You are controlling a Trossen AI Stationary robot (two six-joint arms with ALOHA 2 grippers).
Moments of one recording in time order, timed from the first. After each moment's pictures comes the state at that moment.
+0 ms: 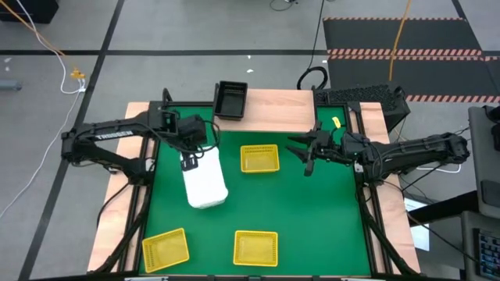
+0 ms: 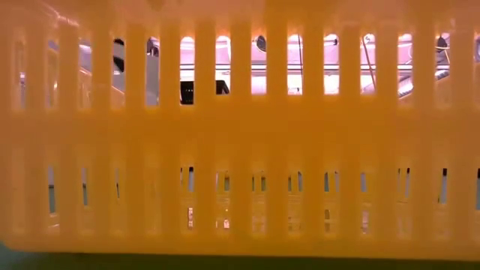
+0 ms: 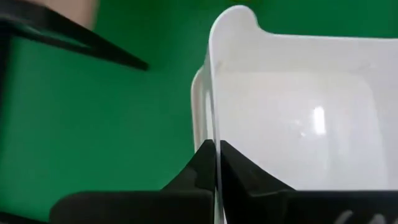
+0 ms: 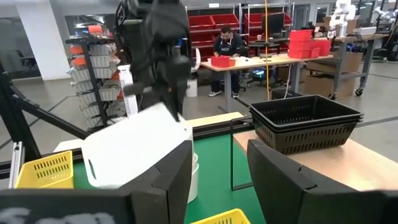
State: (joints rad) left arm 0.21 1.26 1.21 -1.21 -0.01 0.00; right arm 0.03 0.91 0.57 0.34 0.29 0.09
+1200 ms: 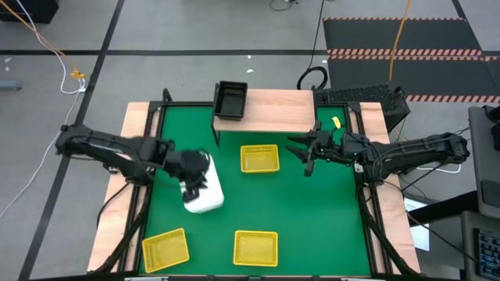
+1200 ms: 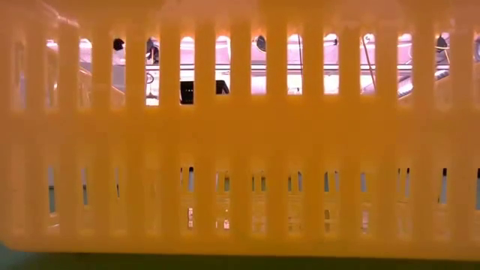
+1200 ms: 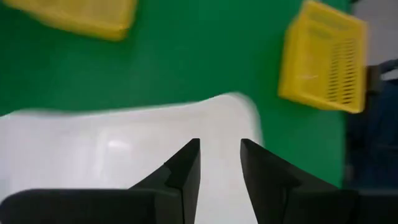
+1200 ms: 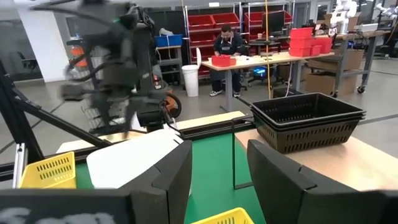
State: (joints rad) left arm -0.18 1.16 1.05 -0.86 0.08 -0.45; right arm 0.03 0.91 0.57 0.34 0.28 0.11
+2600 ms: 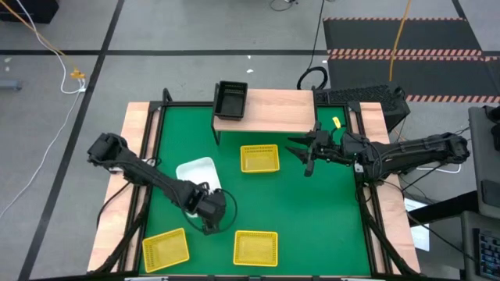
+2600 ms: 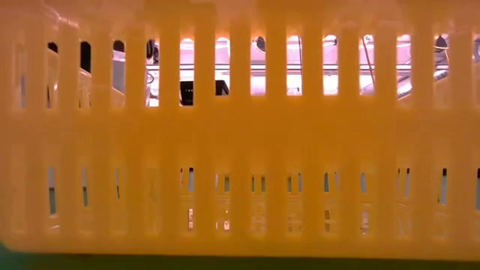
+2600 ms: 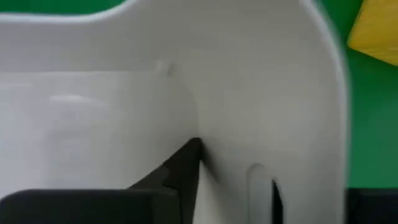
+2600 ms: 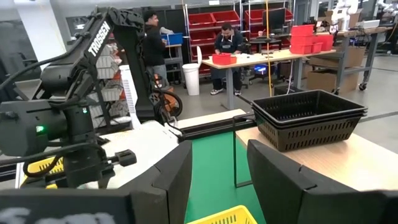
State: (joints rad) left arm -0.46 1.66 1.04 -0.70 -0.07 -0.76; right arm 0.03 0.91 0.57 0.33 0.28 0.12
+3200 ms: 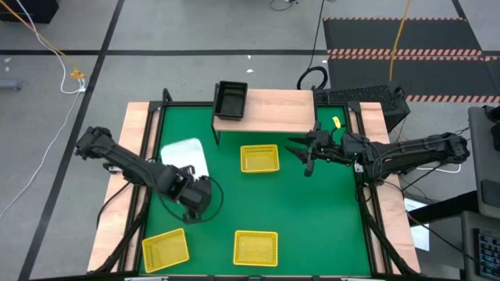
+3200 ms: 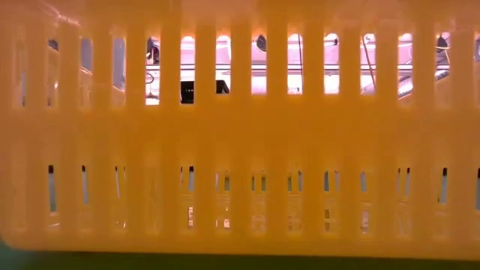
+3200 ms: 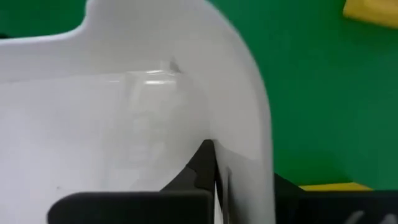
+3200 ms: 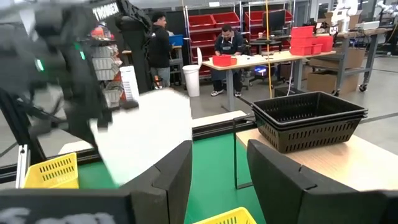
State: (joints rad) left arm -0.45 1.47 1.30 -1.23 -0.13 -0.66; right arm 0.03 0.91 0.57 0.34 0.28 0.12
